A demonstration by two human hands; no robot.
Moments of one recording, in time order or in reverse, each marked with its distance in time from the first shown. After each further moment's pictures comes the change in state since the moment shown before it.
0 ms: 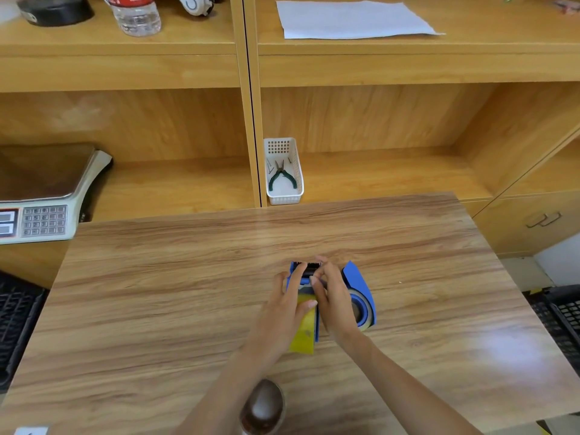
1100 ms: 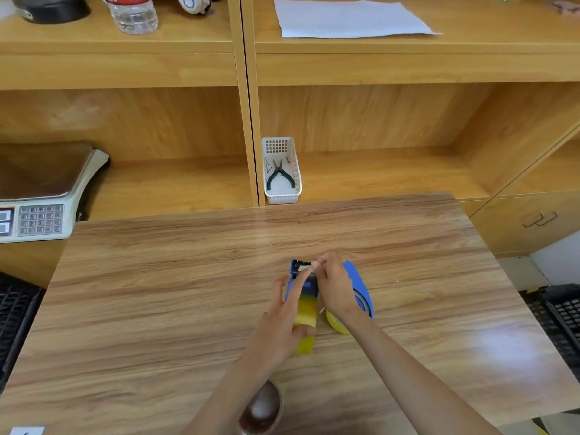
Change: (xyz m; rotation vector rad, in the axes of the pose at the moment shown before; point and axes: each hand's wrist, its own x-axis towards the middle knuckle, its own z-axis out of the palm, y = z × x) left_hand -0.015 -0.003 0.006 -0.027 -0.052 0.072; right_hand 0.029 -0.013 -0.011 -0.140 -0.040 0.238
